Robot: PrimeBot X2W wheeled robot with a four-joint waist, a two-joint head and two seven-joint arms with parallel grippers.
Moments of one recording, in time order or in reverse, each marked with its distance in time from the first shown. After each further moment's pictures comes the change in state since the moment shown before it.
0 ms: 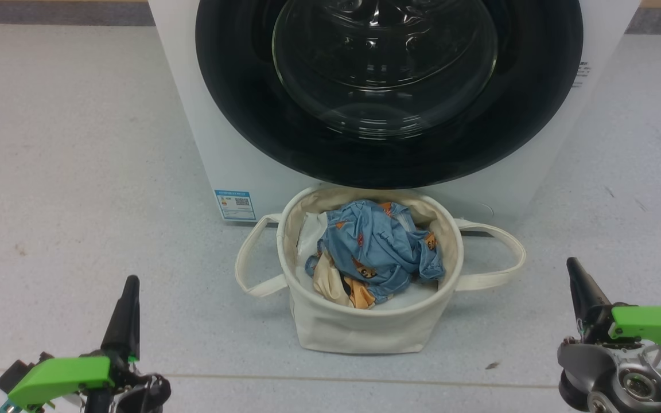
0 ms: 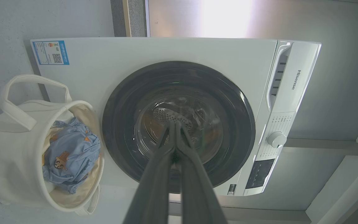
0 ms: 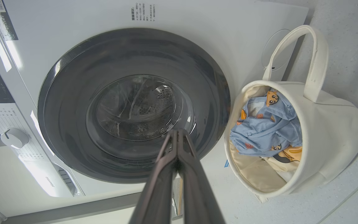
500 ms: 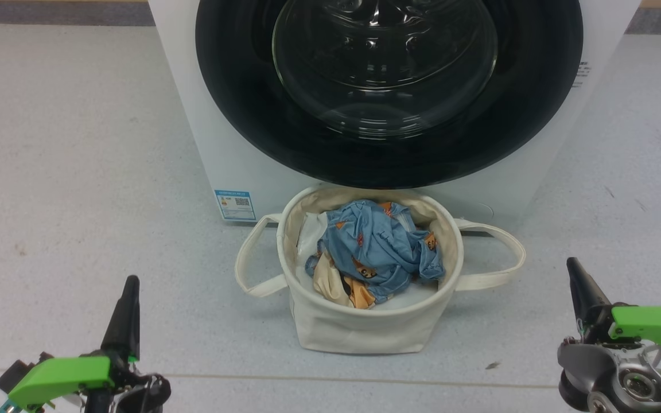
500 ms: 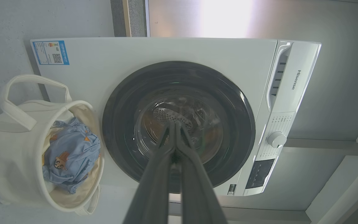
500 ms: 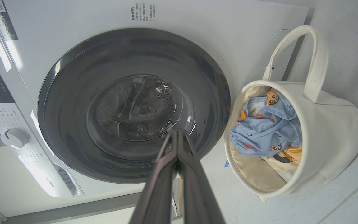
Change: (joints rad) left arm 0.000 0.000 0.000 0.000 0.000 0.000 0.000; right arm 0.000 0.000 0.000 0.000 0.000 0.000 0.000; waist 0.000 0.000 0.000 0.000
